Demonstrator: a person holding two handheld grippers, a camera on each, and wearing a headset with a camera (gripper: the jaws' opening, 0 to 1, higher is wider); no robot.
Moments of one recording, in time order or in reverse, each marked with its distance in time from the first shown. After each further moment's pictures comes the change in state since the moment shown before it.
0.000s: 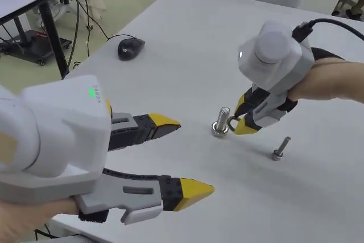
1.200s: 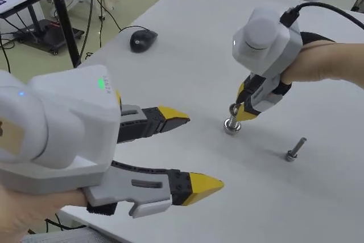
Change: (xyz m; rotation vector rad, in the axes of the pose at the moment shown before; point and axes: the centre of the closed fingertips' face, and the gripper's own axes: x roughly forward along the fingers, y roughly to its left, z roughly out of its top) left arm 0.001 0.005 -0.003 -0.015 -0.004 0.016; right arm 0.038 -0.023 0.005 -0.045 0.079 0.030
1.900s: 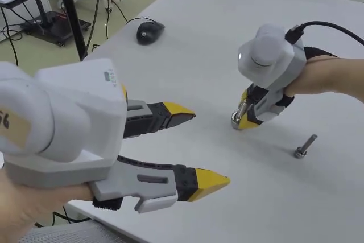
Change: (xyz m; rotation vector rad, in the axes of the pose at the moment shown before) left arm 0.003 0.006 -0.005 -0.018 0.004 0.003; right arm 0.026 0.005 -0.002 -0.009 -0.072 0.041
